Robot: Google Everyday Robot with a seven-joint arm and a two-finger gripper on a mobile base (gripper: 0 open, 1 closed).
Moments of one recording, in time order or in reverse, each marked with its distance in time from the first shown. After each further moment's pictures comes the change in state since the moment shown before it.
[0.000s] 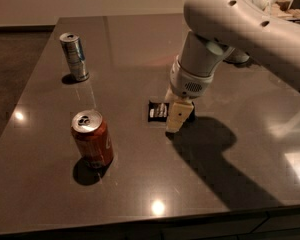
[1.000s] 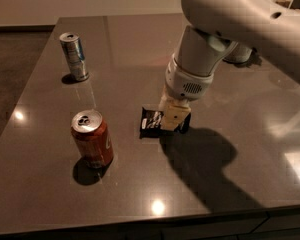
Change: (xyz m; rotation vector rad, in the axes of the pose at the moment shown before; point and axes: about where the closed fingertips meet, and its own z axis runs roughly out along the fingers) arm -0.024 0.038 -0.020 -0.045 -0.022 -0.051
